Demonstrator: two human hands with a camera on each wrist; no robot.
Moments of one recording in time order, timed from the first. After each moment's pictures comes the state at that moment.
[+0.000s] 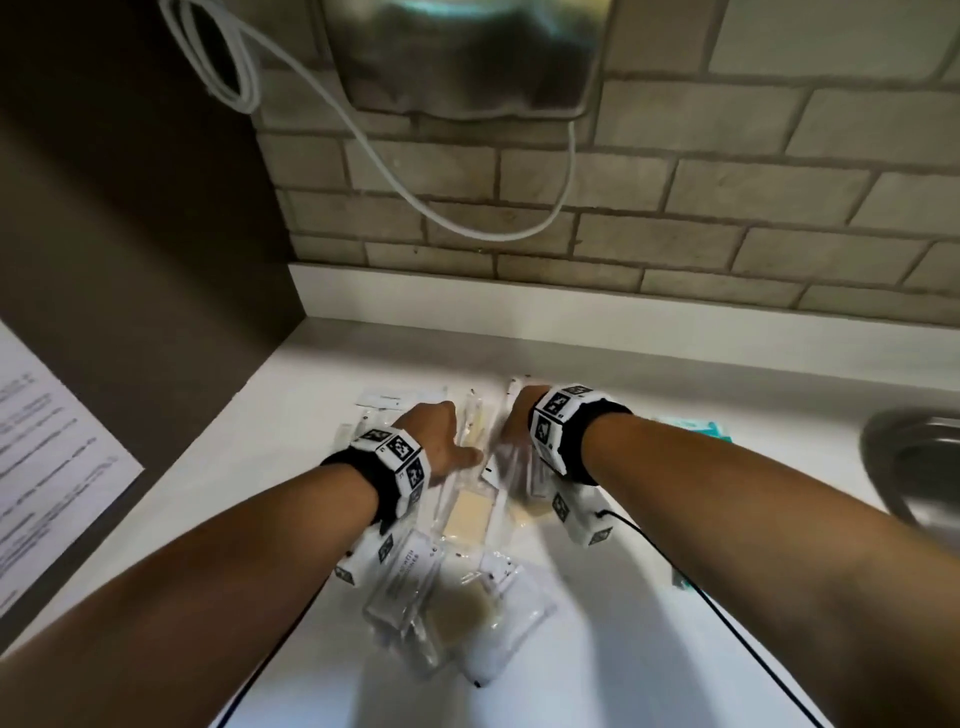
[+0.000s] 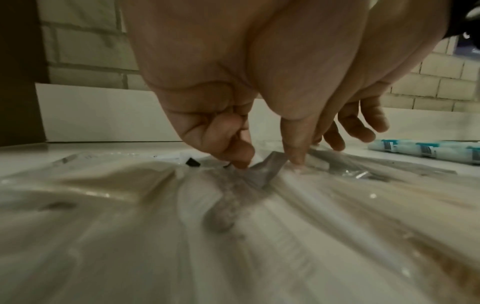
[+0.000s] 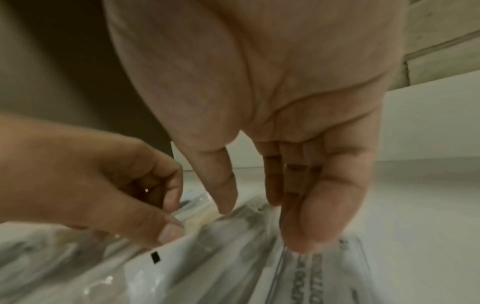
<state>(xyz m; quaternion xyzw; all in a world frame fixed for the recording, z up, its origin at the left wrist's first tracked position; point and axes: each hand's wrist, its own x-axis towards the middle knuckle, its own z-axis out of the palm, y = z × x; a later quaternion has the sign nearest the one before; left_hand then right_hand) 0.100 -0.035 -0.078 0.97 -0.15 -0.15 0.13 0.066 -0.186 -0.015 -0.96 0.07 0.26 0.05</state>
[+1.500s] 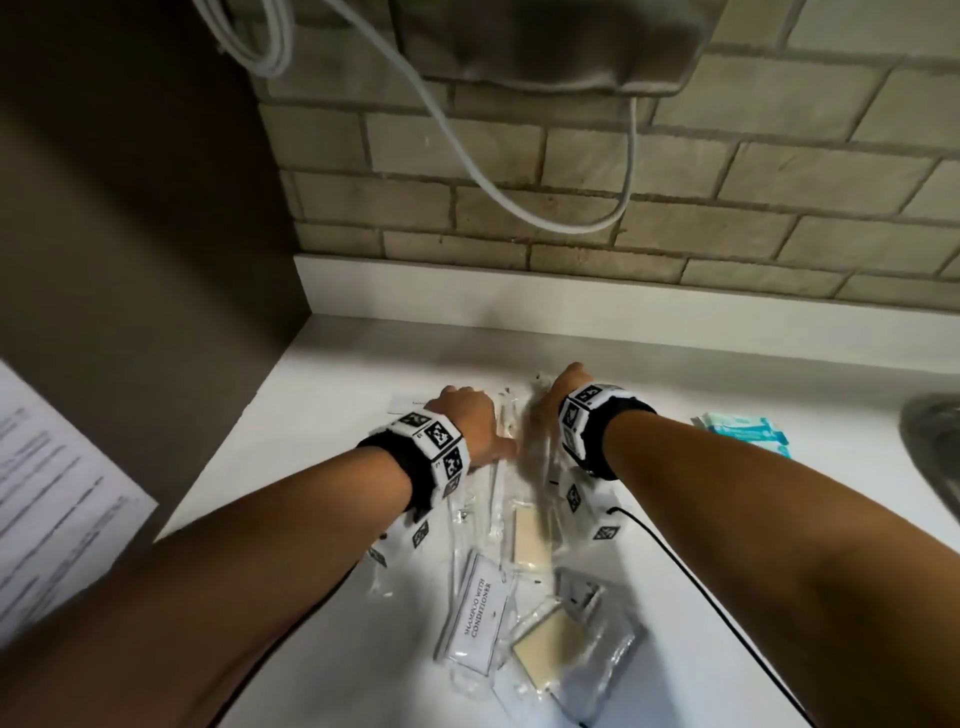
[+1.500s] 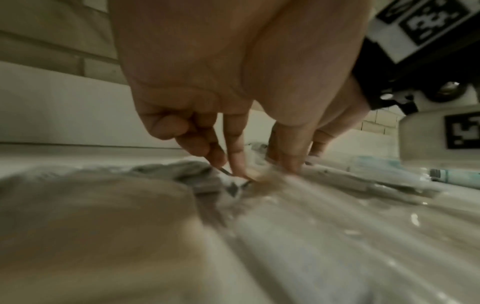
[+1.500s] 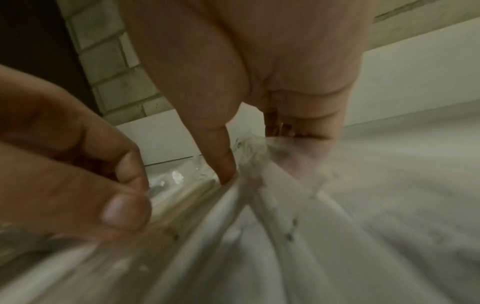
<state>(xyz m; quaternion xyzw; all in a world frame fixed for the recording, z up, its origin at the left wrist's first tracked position) 0.146 -0.017 -0.079 0.96 -0.23 -0.15 0.09 0.113 -0.156 -0.047 -0.96 0.20 0.14 0.11</state>
